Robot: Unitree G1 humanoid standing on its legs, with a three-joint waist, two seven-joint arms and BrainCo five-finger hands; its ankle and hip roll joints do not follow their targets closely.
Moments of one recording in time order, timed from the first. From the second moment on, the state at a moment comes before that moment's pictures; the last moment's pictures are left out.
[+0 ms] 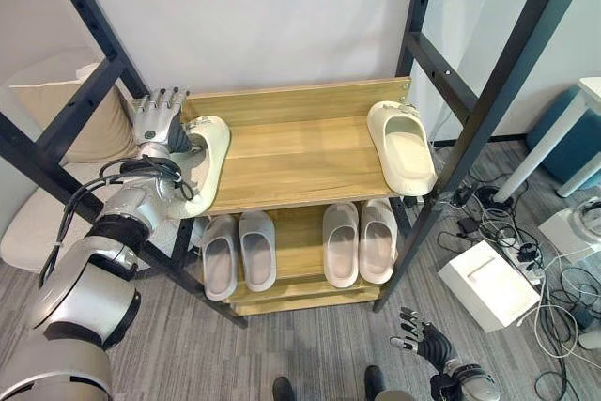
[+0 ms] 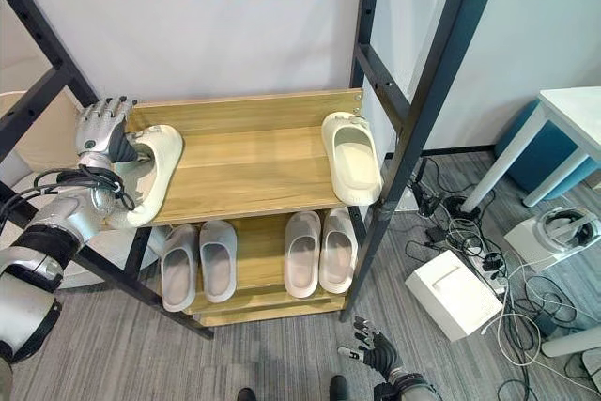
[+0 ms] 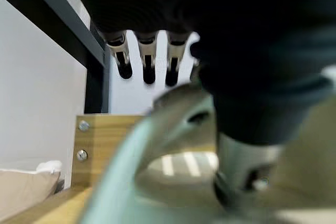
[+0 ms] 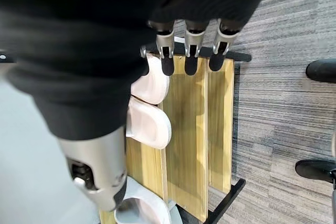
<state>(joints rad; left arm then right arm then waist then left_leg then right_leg) -0.91 0.76 -0.60 0.97 0.53 0.03 0.46 0.21 -0.39 0.34 0.50 0.42 -0.13 0.10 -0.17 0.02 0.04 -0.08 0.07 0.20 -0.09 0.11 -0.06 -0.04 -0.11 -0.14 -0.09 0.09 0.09</state>
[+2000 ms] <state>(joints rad) -0.64 0.58 -0.46 0.21 0.52 -0.02 0.22 0.16 -0.38 0.30 0.47 0.43 -0.08 0.07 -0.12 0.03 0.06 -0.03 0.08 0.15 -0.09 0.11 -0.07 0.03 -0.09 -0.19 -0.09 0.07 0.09</state>
